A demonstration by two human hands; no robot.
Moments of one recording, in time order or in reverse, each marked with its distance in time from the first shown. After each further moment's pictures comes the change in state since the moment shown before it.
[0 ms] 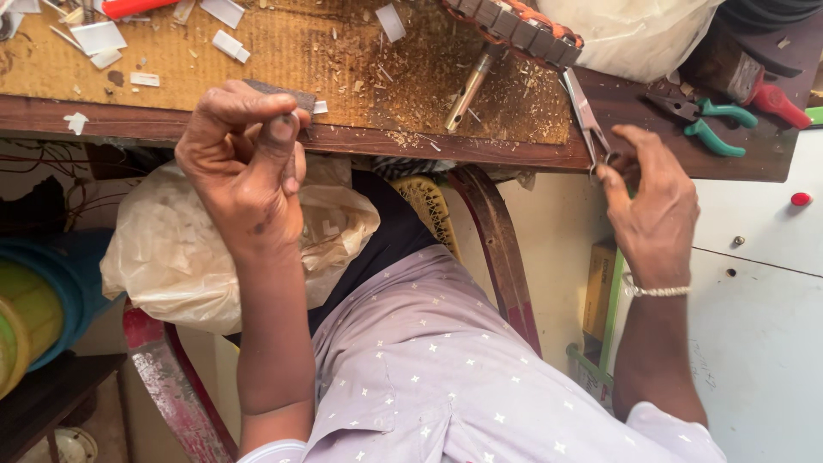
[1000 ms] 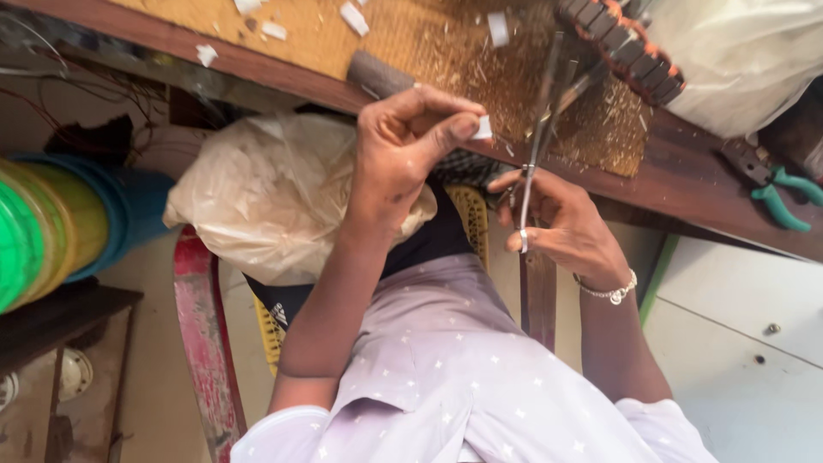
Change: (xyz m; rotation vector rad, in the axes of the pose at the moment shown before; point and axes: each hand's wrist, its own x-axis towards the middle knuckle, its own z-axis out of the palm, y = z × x) left_hand -0.018 -0.019 0.022 0.071 -0.135 -0.223; right_hand 0.010 -0.076 0.059 0.988 -0.862 -0.157
